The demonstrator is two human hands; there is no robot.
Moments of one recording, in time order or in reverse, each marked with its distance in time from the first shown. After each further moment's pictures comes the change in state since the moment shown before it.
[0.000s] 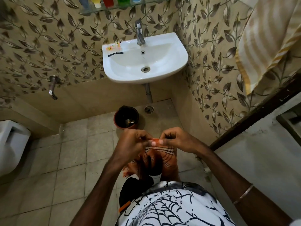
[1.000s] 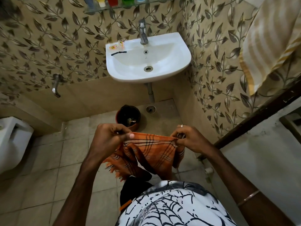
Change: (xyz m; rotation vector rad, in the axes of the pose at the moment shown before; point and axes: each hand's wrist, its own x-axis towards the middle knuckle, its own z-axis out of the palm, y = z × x) left_hand -0.018 -0.013 -0.058 0.030 0.163 -0.082; right_hand -0.019 0.017 -0.024 -0.442 0.227 0.085
